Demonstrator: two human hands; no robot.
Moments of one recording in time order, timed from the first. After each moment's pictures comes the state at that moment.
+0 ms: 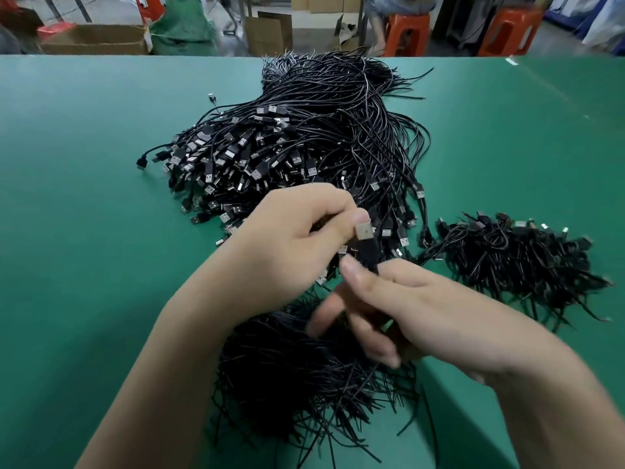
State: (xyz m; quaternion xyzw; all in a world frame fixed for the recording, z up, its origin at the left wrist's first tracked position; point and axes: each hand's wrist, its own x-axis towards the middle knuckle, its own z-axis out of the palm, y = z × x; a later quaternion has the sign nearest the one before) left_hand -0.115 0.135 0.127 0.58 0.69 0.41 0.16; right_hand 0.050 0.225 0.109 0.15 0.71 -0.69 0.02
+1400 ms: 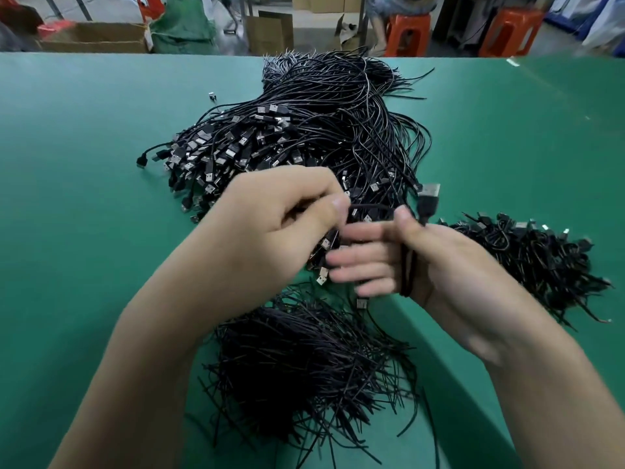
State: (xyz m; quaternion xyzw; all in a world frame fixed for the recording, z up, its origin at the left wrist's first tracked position) left_hand -0.123 0.116 0.141 0.59 0.68 0.41 0.12; right_hand 0.038 0.254 0.098 0.21 0.58 -0.77 -0.12
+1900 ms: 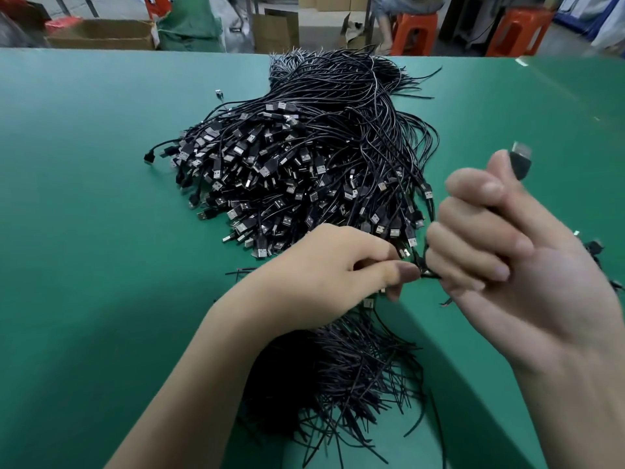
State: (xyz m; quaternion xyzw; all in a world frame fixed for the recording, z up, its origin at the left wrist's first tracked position) left_hand -0.102 0.145 0.108 0.58 0.68 0.32 0.31; right_hand 0.051 0.252 0.126 0.03 0.42 -0.89 -0.20
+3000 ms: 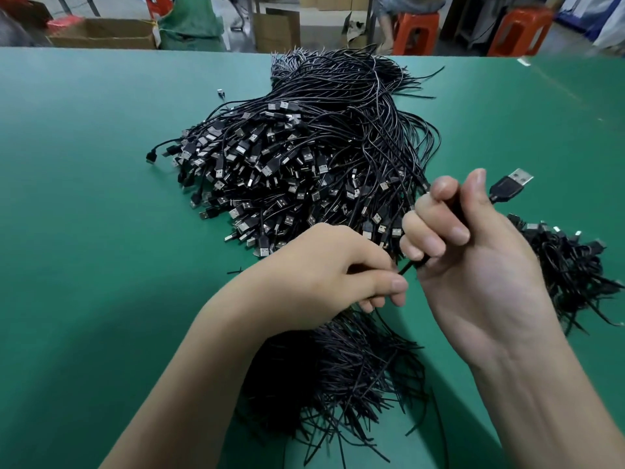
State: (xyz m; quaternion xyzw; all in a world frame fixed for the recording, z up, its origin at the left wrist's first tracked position) left_hand -0.107 0.141 0.108 0.58 0.65 0.33 0.36; right_hand 0.027 0.235 0.111 0.15 0.39 -0.83 -0.36
